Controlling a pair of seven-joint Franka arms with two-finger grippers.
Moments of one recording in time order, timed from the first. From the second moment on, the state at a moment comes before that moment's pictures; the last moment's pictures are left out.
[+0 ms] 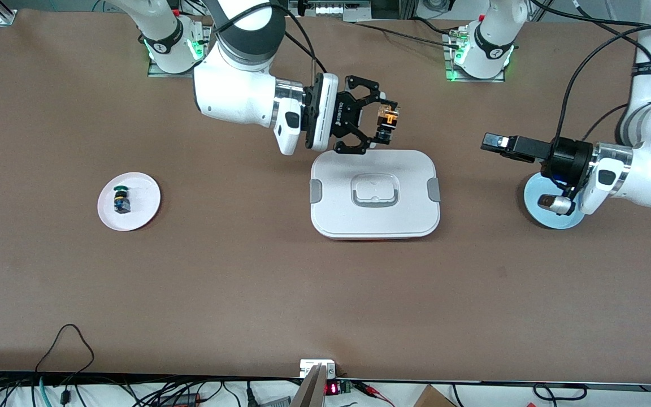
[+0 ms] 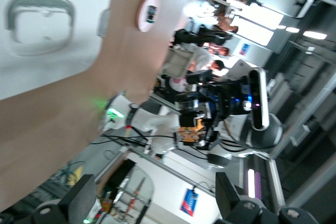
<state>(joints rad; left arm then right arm) 0.21 0.33 -0.13 -1.70 -1.22 1.28 0.08 0.40 0.42 0.46 -1.57 1.41 2.52 -1.23</state>
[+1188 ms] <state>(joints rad) 0.20 0.28 -0.38 -2.04 -1.73 1.51 0.24 0.47 0.52 0.46 -1.45 1.45 2.58 -1.23</state>
